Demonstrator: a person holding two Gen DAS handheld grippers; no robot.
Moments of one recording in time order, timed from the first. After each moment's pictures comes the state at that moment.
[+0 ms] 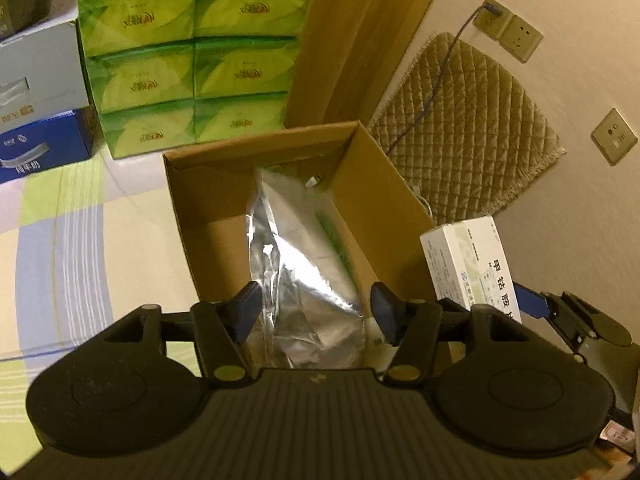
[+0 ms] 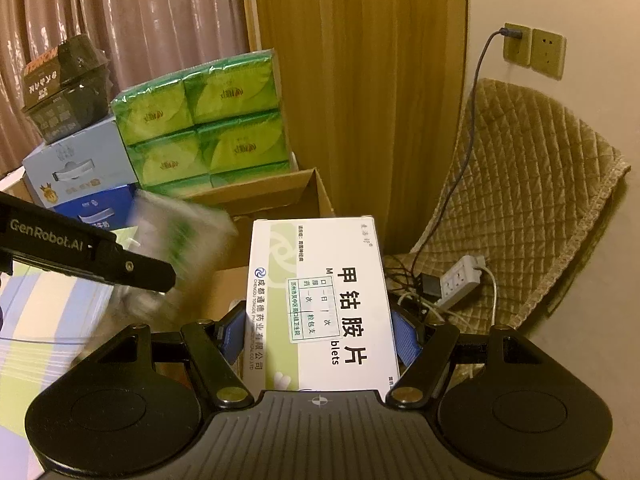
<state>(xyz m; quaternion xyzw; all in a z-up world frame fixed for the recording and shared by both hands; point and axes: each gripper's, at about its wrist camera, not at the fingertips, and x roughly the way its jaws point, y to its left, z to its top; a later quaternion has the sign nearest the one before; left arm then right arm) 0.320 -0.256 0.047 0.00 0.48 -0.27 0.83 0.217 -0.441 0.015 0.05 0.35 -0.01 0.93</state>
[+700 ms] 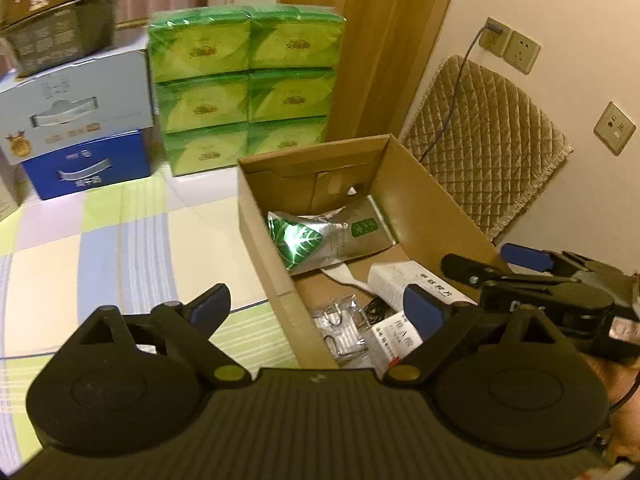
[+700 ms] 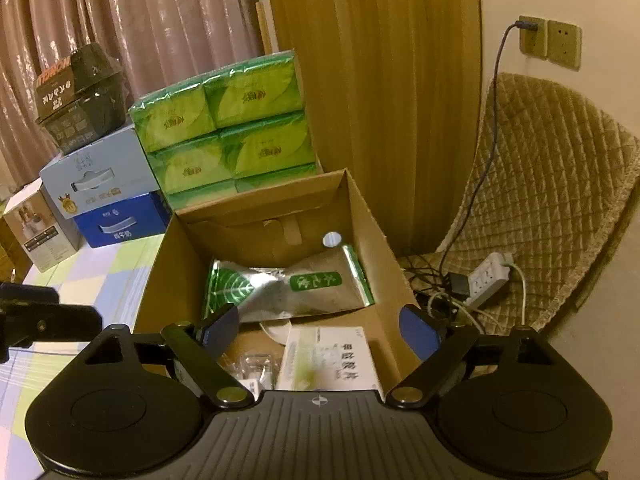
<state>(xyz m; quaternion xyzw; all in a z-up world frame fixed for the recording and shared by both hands) 0.266 -0.196 0.063 0.02 0.42 -0.24 0.87 0.217 -0.429 0.015 0.08 0.35 0.01 0.94</state>
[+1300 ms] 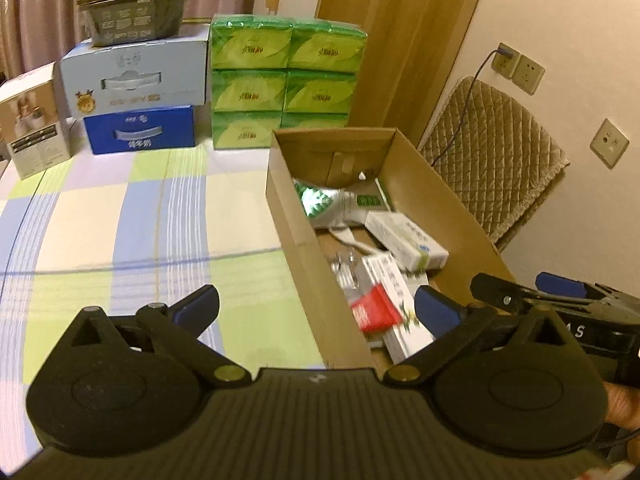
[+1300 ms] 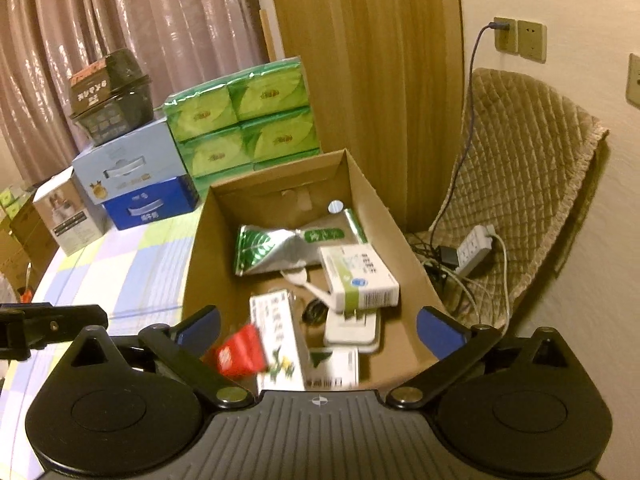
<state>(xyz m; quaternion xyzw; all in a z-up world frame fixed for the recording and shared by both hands) 0.158 -0.163 0.078 -0.01 0.41 -0.19 0.89 0.107 -0.406 0.048 0.09 0.35 0.01 0.93</state>
